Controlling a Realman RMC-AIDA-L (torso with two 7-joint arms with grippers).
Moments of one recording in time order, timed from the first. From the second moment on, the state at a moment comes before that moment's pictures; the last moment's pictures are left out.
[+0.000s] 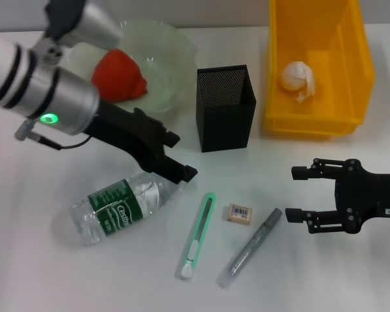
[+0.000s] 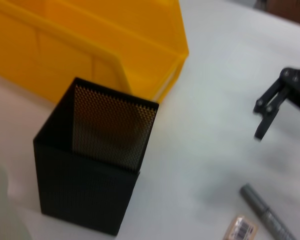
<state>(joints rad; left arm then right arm) -0.68 -2.07 1.24 1.09 2.26 1.54 -2.06 0.45 2.06 -0.62 -0.61 -2.14 -1.69 1.10</state>
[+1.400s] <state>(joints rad) -0.77 -2.08 1.63 1.00 2.44 1.27 -2.34 0.44 2.06 -0.62 -0.61 -2.14 -1.69 1.08</state>
